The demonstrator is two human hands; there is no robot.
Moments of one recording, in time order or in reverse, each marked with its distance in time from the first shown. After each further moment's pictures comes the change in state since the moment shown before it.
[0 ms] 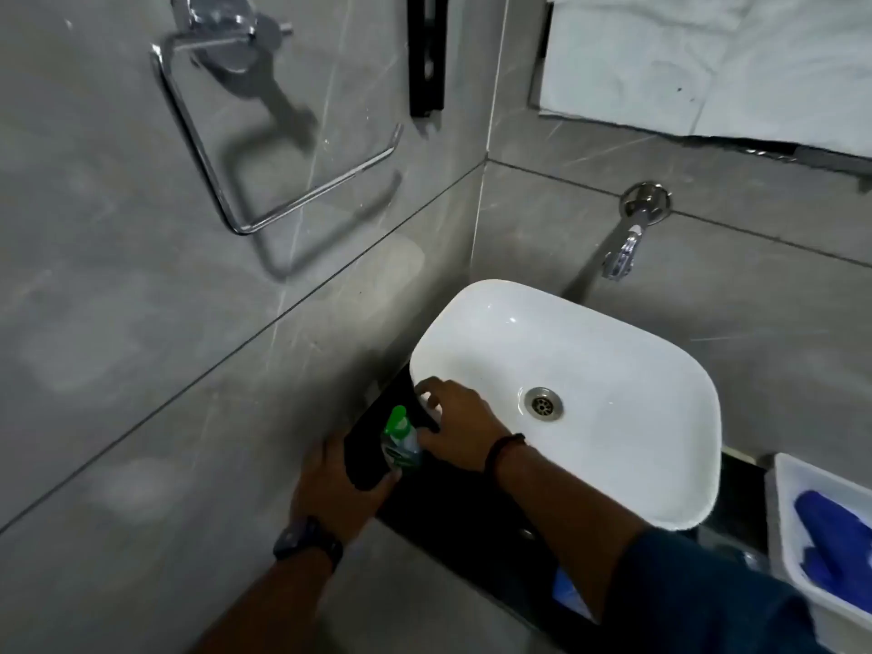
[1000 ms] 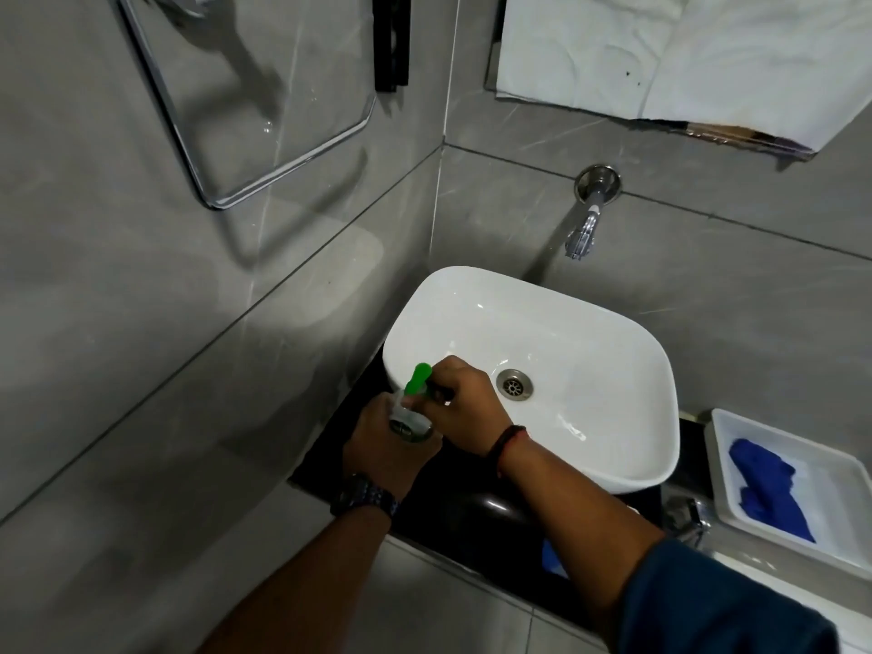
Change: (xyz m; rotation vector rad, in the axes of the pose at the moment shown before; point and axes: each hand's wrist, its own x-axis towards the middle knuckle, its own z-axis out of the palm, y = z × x) left_hand 0.023 0.064 0.034 -0.207 0.023 0.084; right_hand -0.011 -0.007 -0.001 0.147 0.319 0.012
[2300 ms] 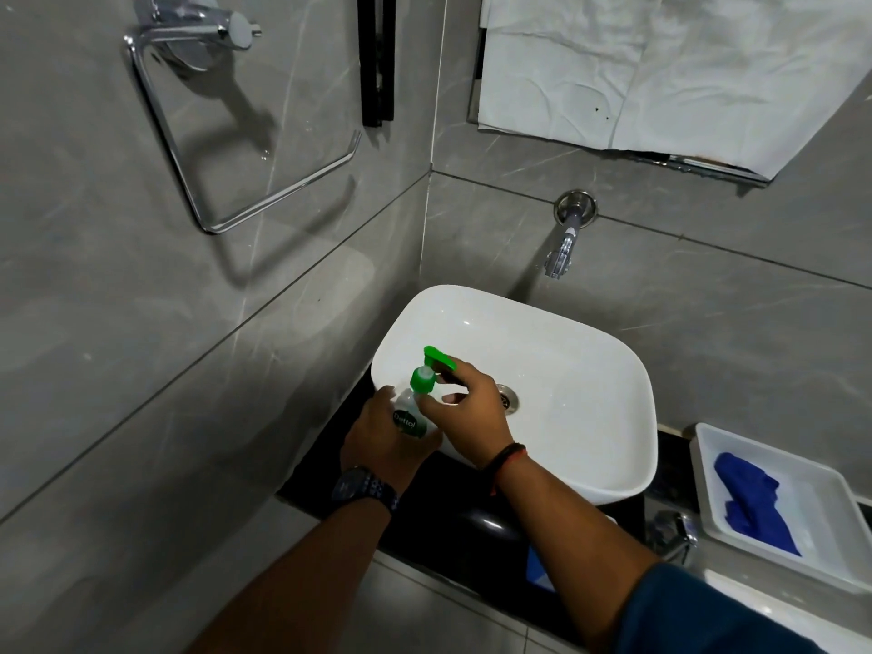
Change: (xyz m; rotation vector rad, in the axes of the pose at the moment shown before) left_hand 0.007 0.031 -0.007 0.025 -0.069 0.060; right_hand -0.012 -0.003 -0.015 0.445 0.221 0.223
